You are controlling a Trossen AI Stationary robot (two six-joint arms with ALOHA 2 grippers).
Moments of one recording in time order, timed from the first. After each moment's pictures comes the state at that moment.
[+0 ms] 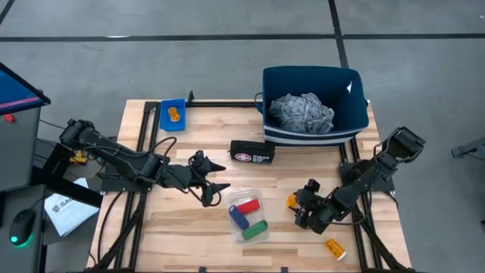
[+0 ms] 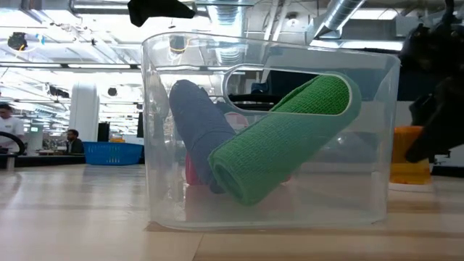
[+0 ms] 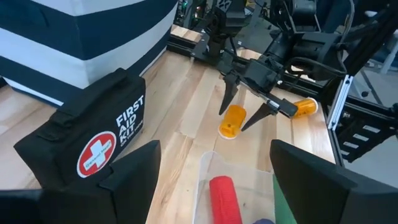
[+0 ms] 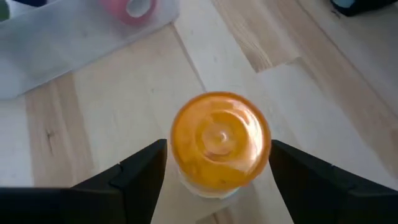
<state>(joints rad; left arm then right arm) -0.40 1.23 0.92 -0.14 -0.55 -0.48 0.74 1.51 0.60 -0.27 0.66 1.02</state>
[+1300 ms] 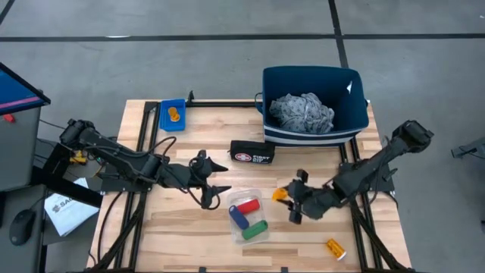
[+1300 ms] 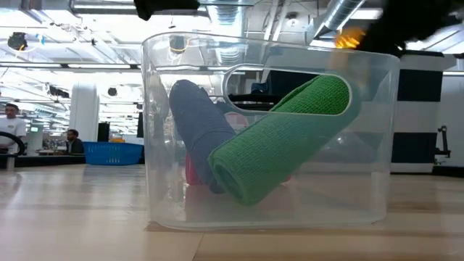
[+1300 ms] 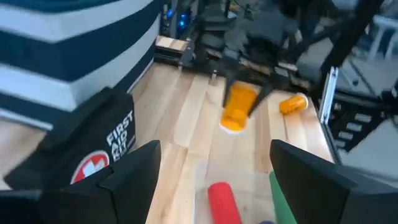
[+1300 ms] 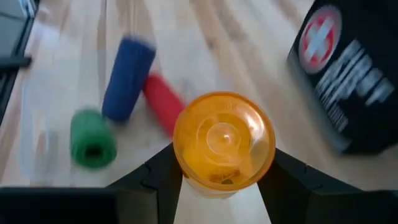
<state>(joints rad) -0.40 1.23 0.92 -0.09 -0.51 -0.36 0.61 1.35 0.80 -0.28 0.63 0.61</state>
